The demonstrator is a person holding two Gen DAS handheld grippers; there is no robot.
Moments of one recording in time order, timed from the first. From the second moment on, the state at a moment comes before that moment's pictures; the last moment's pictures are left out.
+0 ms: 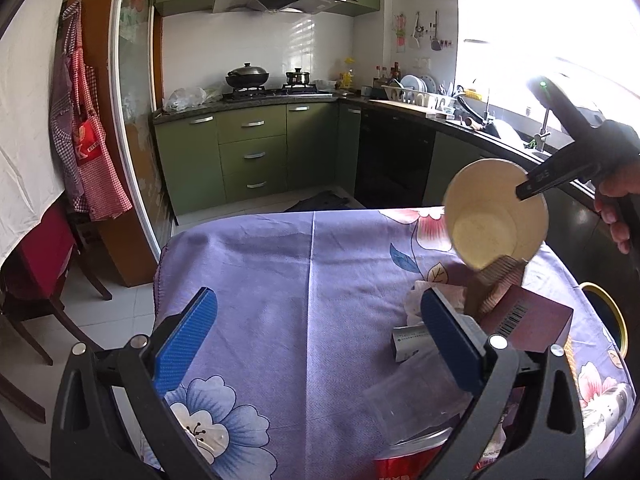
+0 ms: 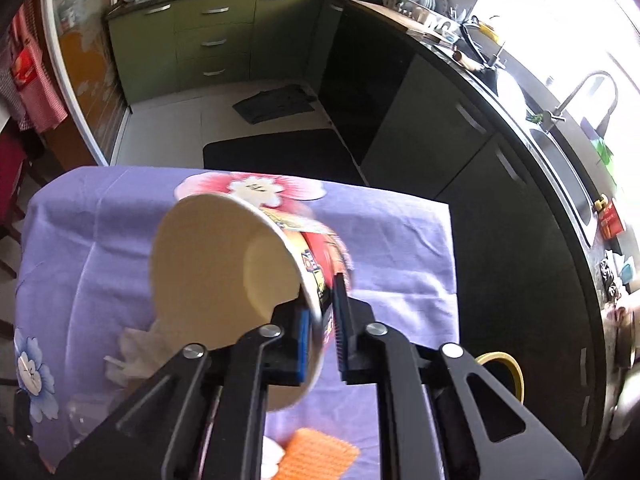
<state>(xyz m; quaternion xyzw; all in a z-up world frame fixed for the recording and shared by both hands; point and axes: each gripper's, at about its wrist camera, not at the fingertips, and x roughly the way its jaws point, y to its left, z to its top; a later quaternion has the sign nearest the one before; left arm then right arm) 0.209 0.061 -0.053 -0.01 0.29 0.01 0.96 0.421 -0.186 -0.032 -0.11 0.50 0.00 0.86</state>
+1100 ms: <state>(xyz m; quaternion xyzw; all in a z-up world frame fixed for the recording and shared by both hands) 0.169 0.017 -0.029 0.03 0.29 -0.03 0.96 0.269 -0.600 -0.090 0.19 0.54 -0.12 0.81</state>
